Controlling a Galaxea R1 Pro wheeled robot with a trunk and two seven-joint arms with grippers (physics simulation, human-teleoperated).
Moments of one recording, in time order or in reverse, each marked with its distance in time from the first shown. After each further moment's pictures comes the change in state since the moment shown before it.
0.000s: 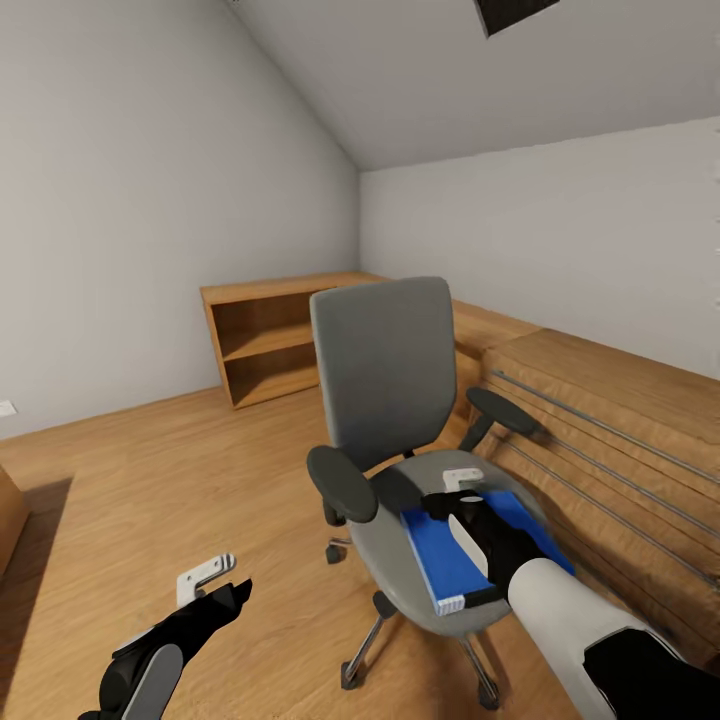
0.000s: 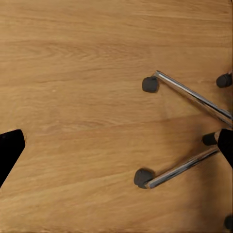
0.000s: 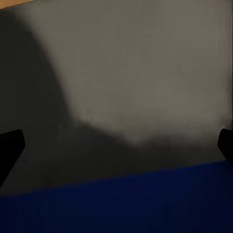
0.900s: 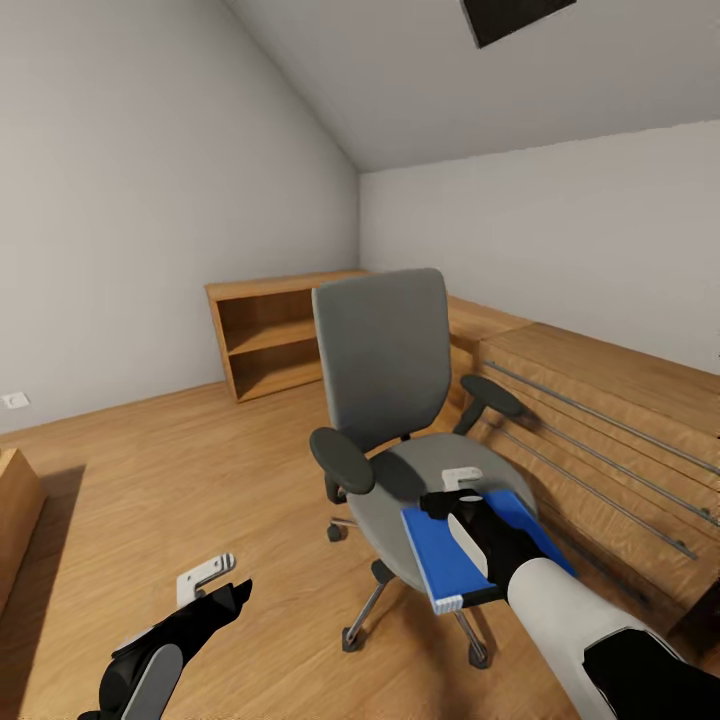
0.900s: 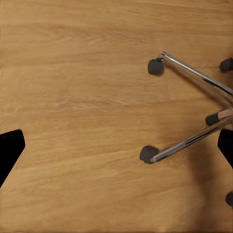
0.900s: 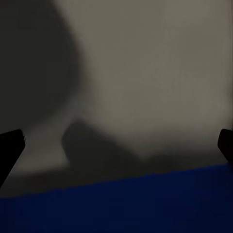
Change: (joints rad) left arm 0.000 0.001 0.000 0.000 0.005 0.002 0.000; right arm 0.000 0.002 0.000 -0.006 -0.001 -0.001 0.000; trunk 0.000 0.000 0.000
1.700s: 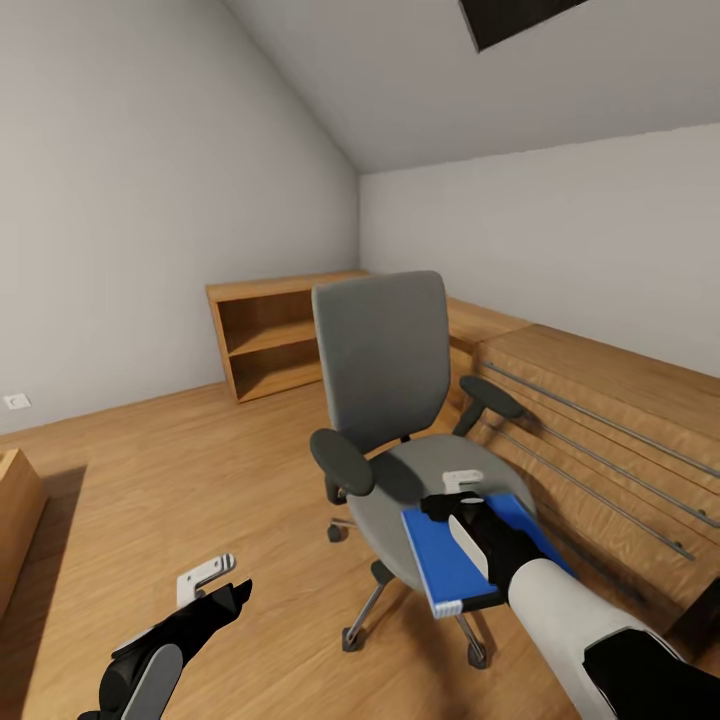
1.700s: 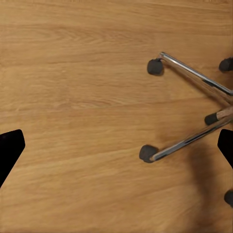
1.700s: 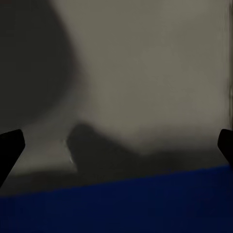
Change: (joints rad) left arm 0.000 0.000 0.000 0.000 0.000 0.001 0.002; right arm 0.001 -0.002 -0.003 0.014 -0.008 -0.001 0.001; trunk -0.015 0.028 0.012
